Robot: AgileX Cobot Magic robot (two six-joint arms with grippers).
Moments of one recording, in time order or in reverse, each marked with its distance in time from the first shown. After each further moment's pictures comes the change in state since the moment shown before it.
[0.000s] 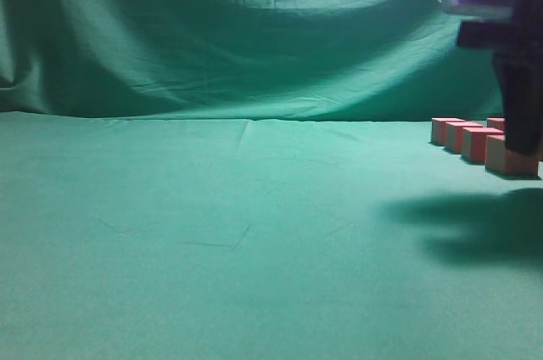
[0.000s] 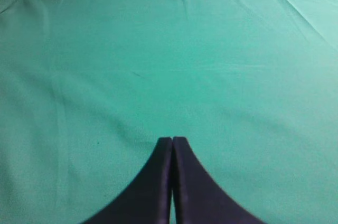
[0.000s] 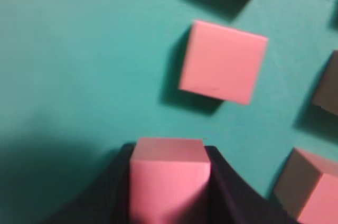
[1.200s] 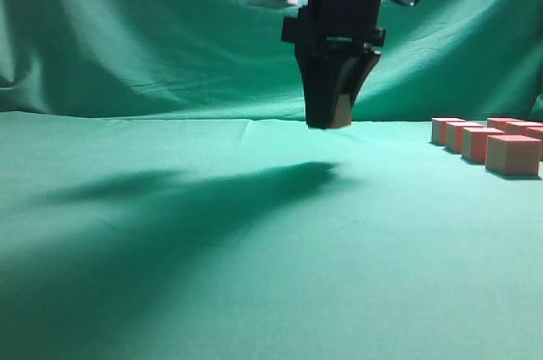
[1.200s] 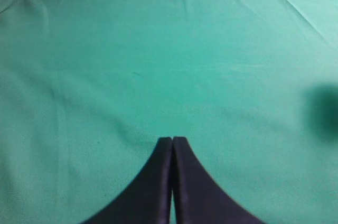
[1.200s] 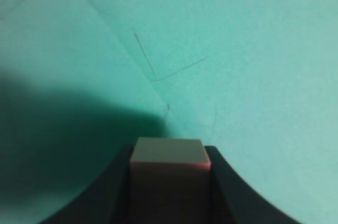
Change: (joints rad) left arm 0.000 0.000 0.000 0.000 0.000 0.000; right arm 0.243 0.404 -0.679 0.006 0.245 -0.432
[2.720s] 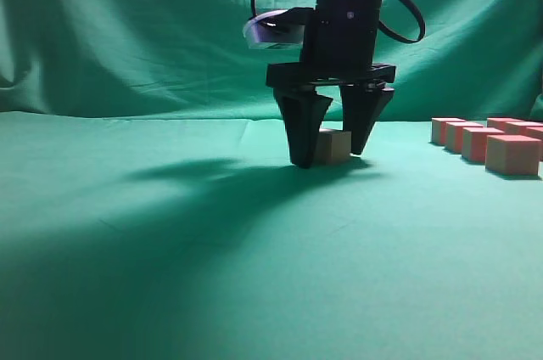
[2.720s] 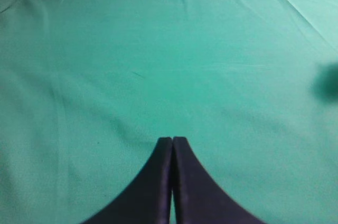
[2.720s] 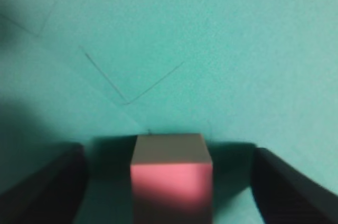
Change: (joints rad) left arm 0.000 0.000 0.000 0.000 0.000 0.000; right arm 0.000 0.076 -0.017 -0.024 -0.039 0.226
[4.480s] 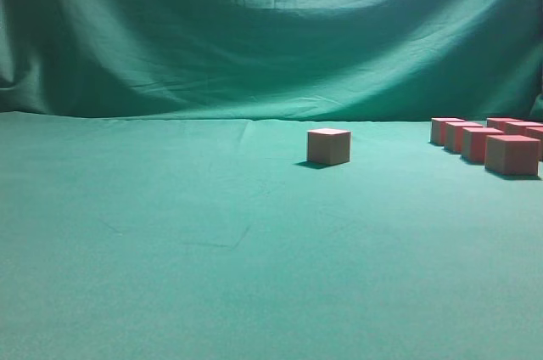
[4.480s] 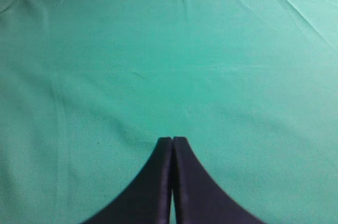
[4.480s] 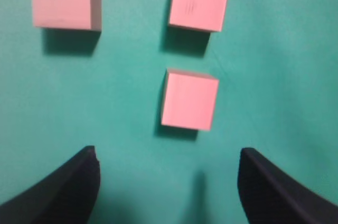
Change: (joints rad) left arm 0.000 0.000 0.000 0.000 0.000 0.000; right arm -0.400 -0.657 0.781 -0.078 -0.125 0.322
